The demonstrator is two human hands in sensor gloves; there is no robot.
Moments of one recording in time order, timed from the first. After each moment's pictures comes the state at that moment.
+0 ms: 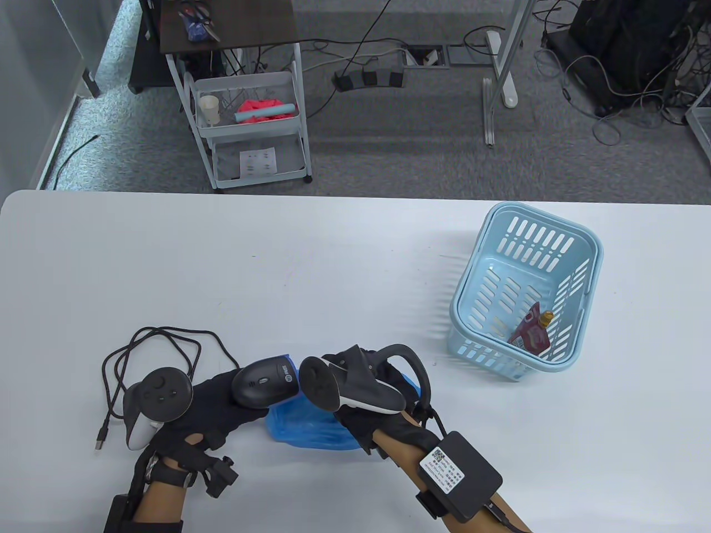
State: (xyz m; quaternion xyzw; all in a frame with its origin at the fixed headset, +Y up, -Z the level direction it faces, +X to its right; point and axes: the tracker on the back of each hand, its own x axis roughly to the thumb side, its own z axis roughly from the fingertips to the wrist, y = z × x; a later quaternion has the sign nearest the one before) left_hand -0.263 -0.739 -0.195 -0.08 -0.13 0.44 0.88; right_hand -0.016 -0.632 -0.209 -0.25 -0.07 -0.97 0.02
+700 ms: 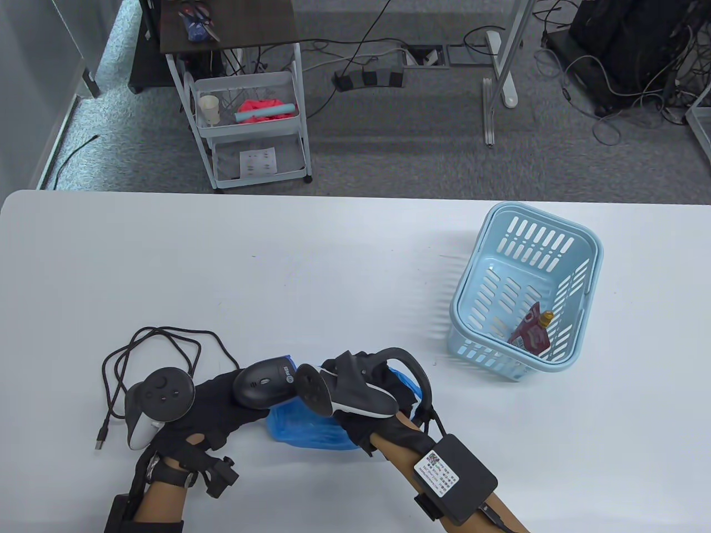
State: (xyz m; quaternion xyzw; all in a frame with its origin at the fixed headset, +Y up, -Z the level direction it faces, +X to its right) left_hand -0.262 -0.740 -0.195 -0.09 -0.13 0.44 0.88; right_hand -0.018 -0.639 -0.207 -0.24 -0.08 -0.97 0.06
